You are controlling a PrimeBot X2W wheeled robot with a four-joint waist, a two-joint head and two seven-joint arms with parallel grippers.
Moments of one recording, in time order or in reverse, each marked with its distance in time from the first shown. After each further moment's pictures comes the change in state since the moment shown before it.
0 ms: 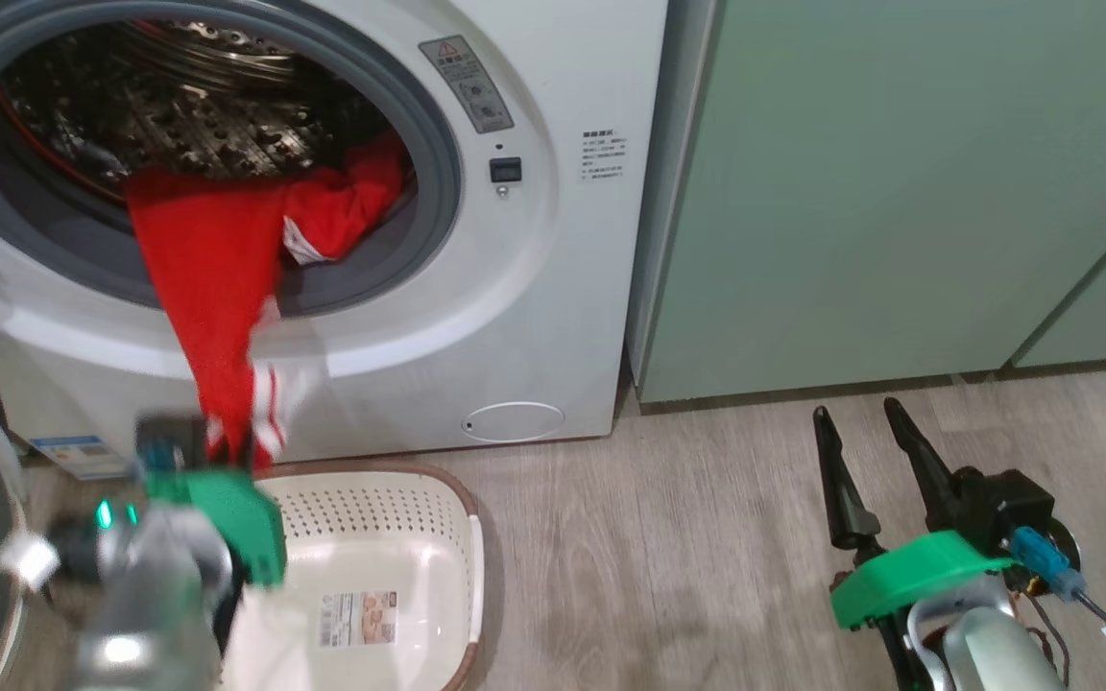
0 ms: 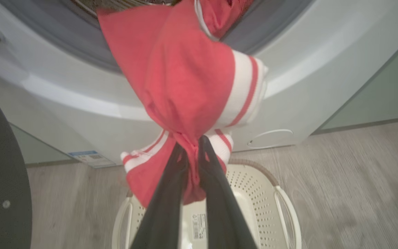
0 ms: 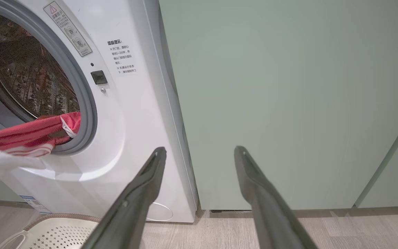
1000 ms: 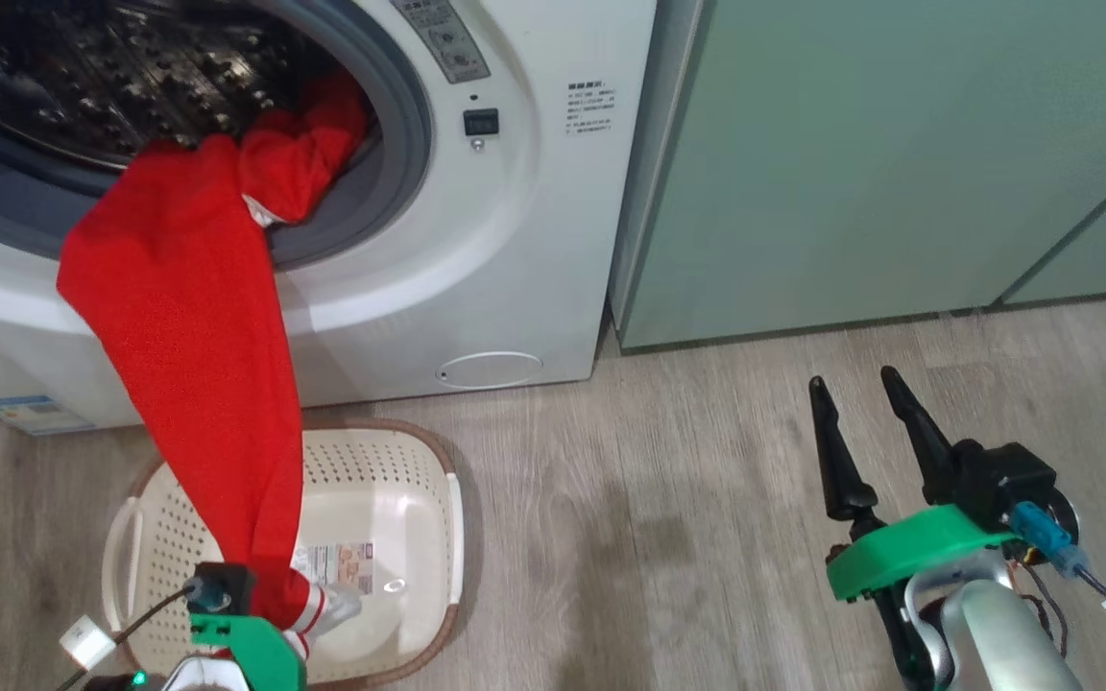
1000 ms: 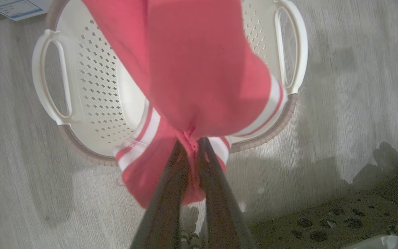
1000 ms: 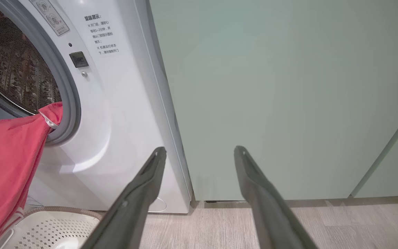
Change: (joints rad) left arm 0.217 -0.011 -0.103 0.035 -0.058 -0.018 0.241; right arm -0.037 -0.003 0.010 -0.015 0.000 0.000 0.000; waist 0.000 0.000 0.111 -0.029
